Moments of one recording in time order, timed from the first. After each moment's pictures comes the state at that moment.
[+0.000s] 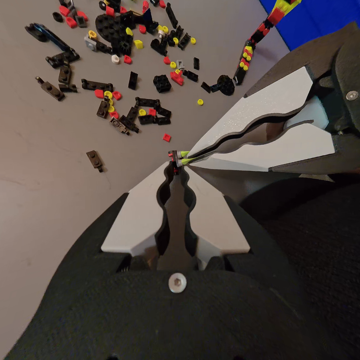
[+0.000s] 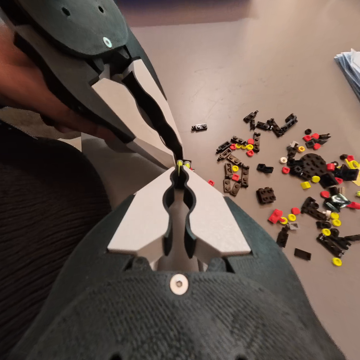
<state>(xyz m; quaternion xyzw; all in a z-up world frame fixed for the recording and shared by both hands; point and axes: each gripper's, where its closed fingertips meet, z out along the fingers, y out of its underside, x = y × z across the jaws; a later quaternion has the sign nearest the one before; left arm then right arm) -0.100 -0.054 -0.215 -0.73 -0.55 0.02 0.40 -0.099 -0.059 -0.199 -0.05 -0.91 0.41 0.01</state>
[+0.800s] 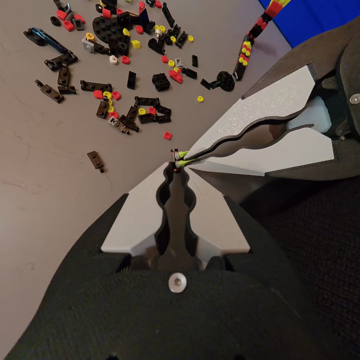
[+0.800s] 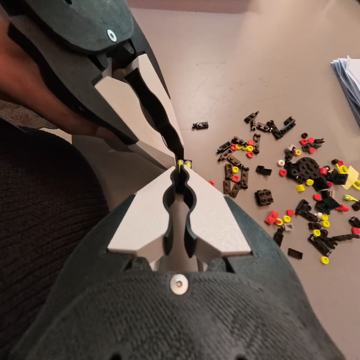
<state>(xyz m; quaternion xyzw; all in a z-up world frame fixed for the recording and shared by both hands) -0.099 -0.055 -0.219 -0.74 -0.53 0.03 0.40 -0.095 -0.063 -0.205 -0.03 -0.92 0.39 0.05</state>
